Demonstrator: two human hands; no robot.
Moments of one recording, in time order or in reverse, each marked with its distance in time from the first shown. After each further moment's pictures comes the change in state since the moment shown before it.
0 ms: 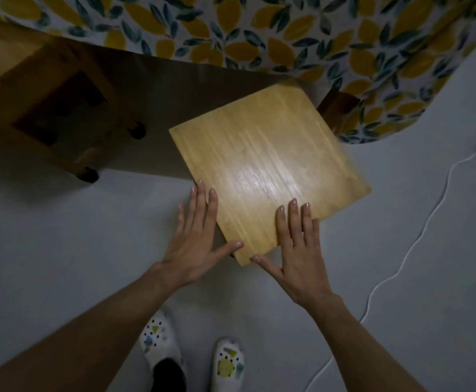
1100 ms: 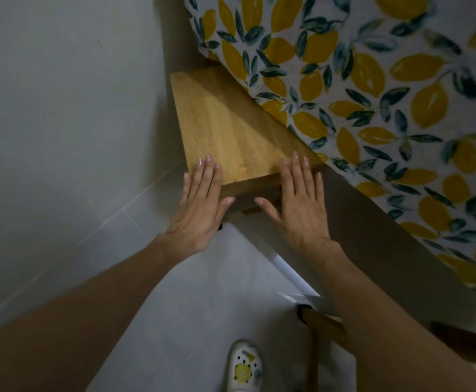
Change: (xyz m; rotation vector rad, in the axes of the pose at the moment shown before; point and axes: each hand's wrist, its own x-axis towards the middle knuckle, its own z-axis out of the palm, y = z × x) left_hand 0.058 -0.385 -0.211 -0.151 0.457 -0.510; right_hand 0.435 -0.382 -0.011 -0.109 -0.047 -0.542
